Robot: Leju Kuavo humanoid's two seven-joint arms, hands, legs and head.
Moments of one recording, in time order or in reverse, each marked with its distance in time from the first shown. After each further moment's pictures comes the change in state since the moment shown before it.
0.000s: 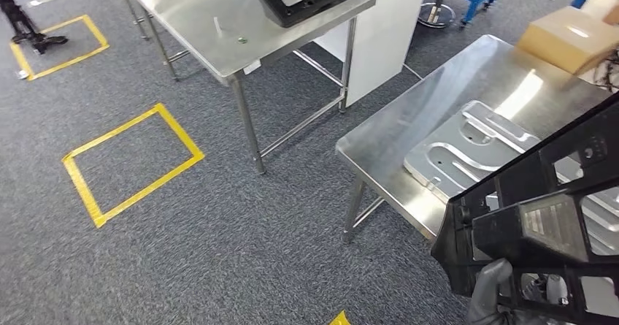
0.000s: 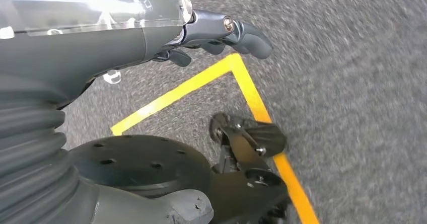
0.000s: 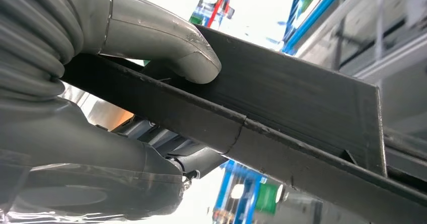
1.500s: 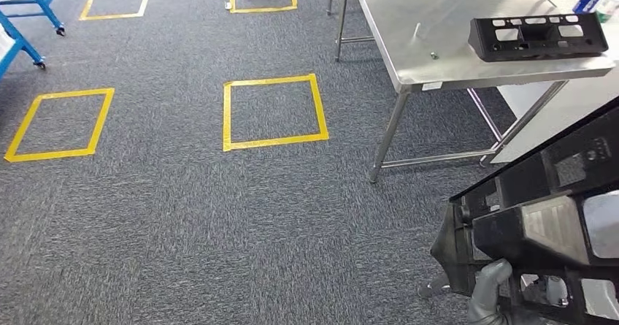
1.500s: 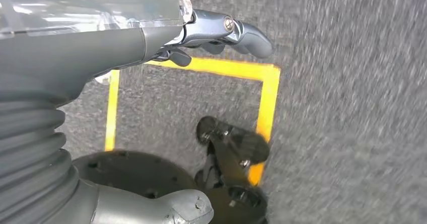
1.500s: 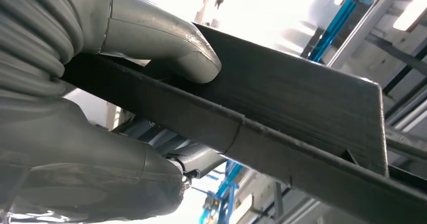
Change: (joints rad) left arm 0.005 0.007 -0.025 0.000 0.053 -0.020 -0.066; right arm 0.005 -0.003 -0.001 -0.003 0.000 0.000 0.000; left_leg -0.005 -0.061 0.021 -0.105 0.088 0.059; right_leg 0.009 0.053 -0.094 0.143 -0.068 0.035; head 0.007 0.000
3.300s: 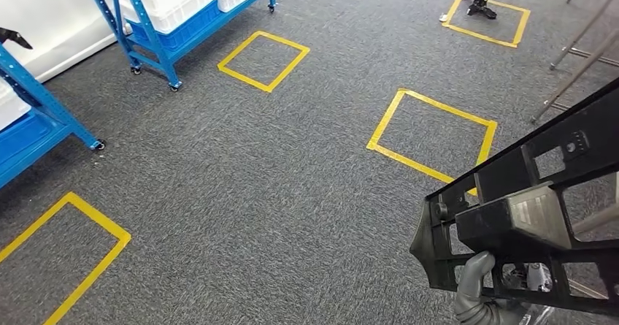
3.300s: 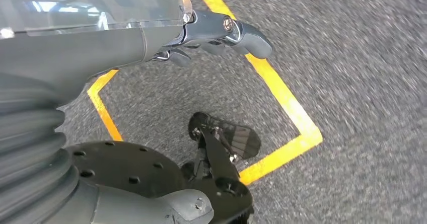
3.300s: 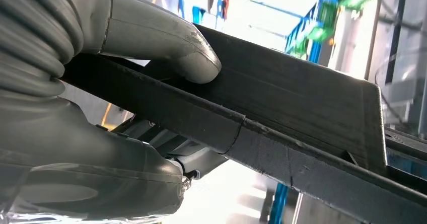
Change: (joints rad) left arm -0.007 0.004 0.030 0.000 0.075 0.002 -0.011; right arm -0.041 -0.011 0.061 0.050 -0.085 0.001 -0.006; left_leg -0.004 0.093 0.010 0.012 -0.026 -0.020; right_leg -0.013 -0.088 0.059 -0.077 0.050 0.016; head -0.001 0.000
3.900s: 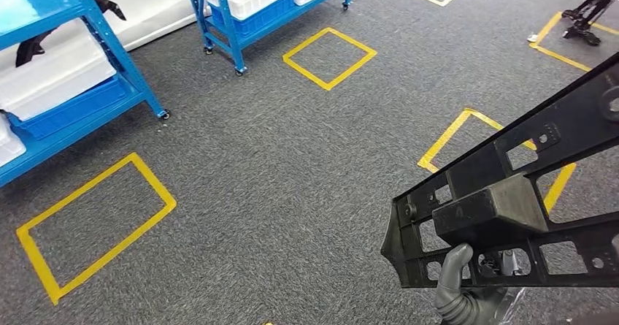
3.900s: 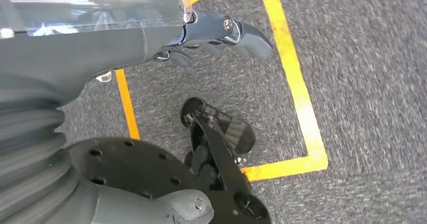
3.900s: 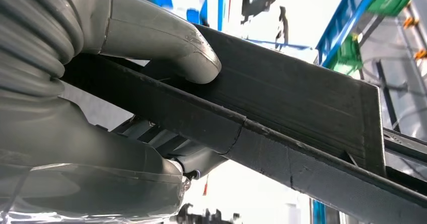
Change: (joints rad) left arm 0.000 -0.005 0.028 0.000 0.056 0.016 -0.003; right arm -0.035 0.020 0.069 0.061 -0.109 0.068 -0.002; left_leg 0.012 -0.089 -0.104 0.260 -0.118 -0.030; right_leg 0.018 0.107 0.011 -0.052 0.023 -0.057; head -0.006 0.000
